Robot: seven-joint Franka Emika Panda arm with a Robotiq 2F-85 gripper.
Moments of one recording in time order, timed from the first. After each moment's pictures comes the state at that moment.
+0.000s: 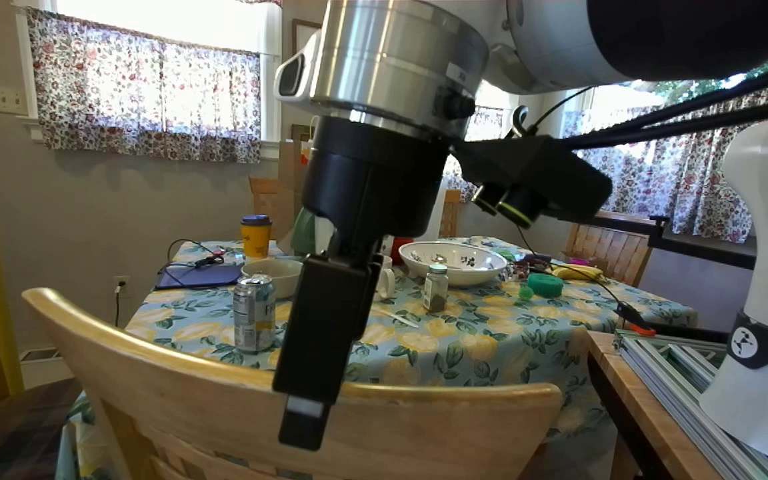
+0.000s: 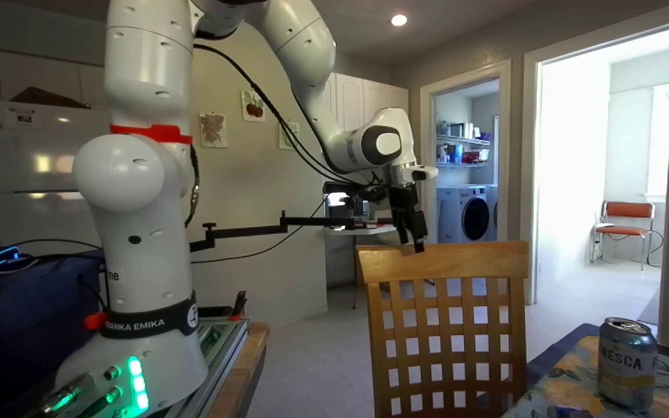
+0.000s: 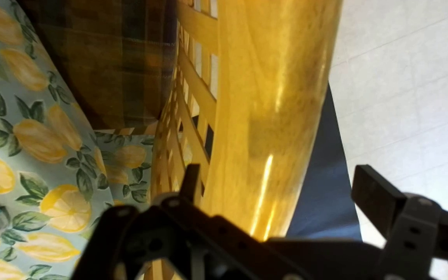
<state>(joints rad) 0.28 0.12 0.21 -2.33 -0.13 2.64 0.44</state>
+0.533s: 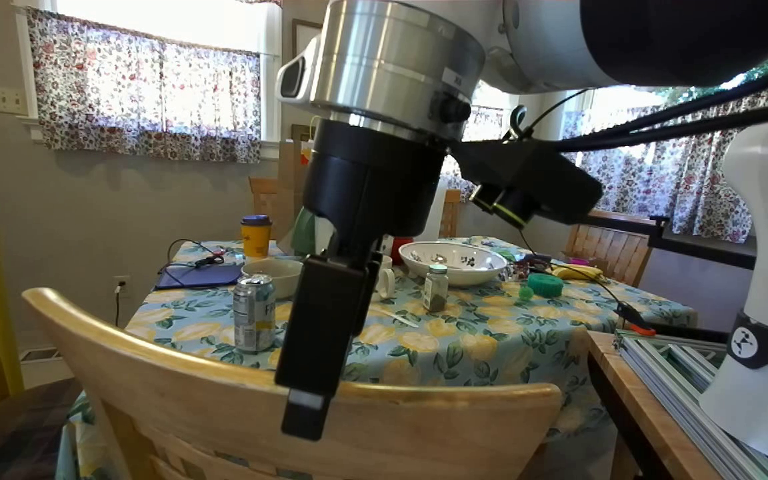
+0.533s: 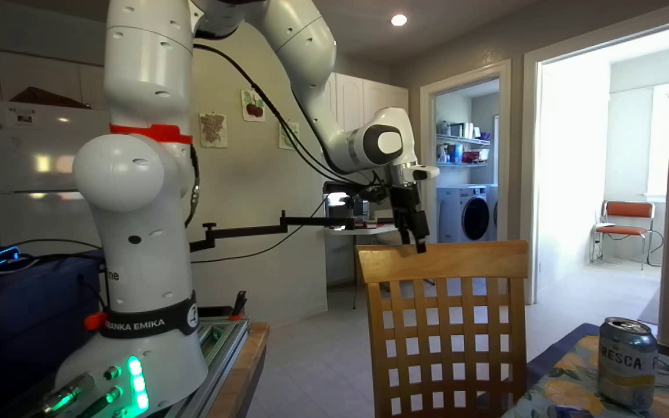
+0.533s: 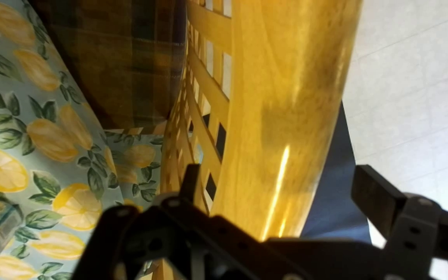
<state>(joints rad) 0.28 0.12 0.20 -2.33 -0.16 2.63 0.46</state>
